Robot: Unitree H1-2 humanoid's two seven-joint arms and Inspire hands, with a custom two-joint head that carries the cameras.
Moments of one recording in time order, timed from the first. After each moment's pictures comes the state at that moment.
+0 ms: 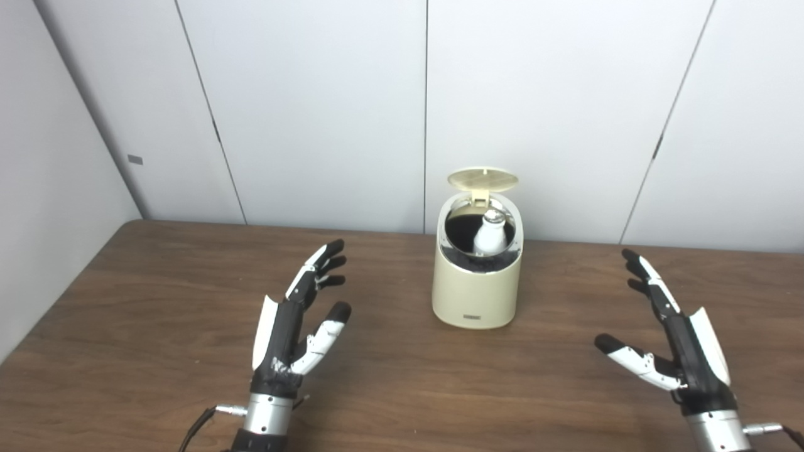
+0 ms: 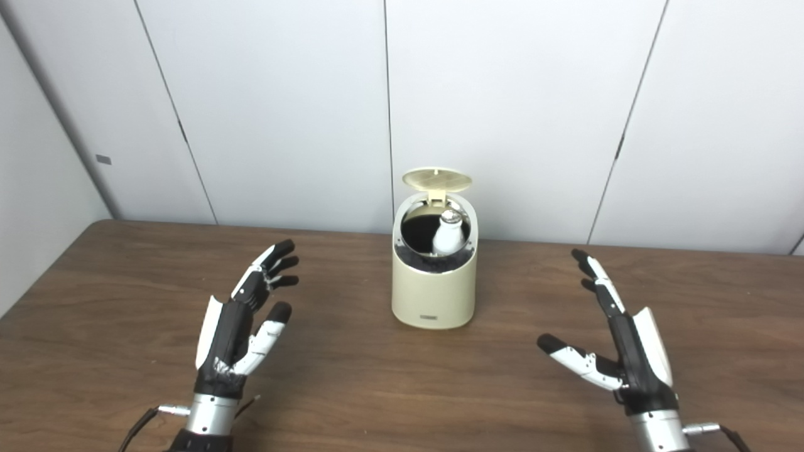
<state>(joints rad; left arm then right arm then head) -0.11 0.22 -0.17 0.04 0.15 -0.45 0.30 -0.19 -0.31 0.03 0.10 -0.34 -0.39 -0.12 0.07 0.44</state>
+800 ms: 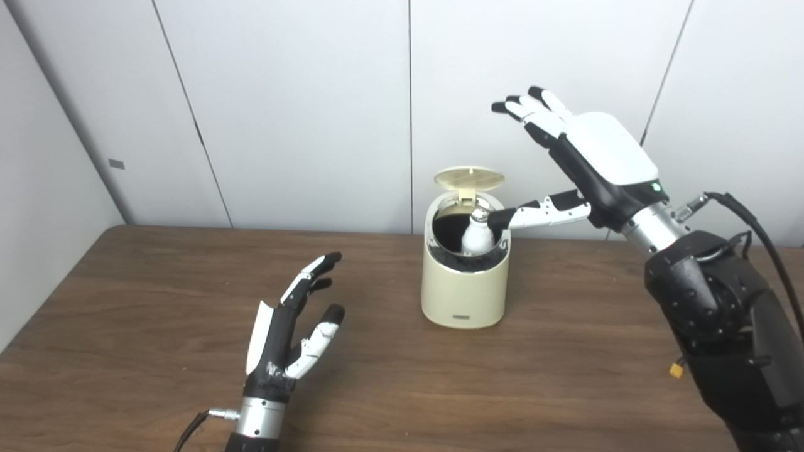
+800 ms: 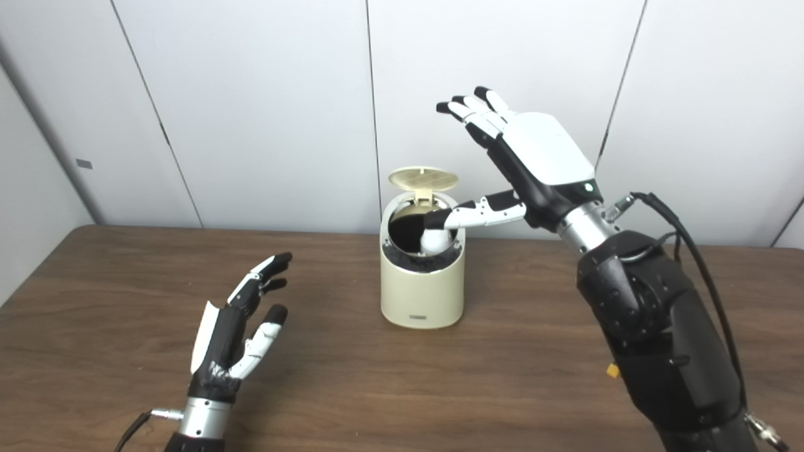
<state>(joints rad) -0.11 0.21 -0.14 0.08 0.19 -0.45 0.27 -0.71 -0.35 0.22 -0.19 -0.76 0.07 0.30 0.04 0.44</state>
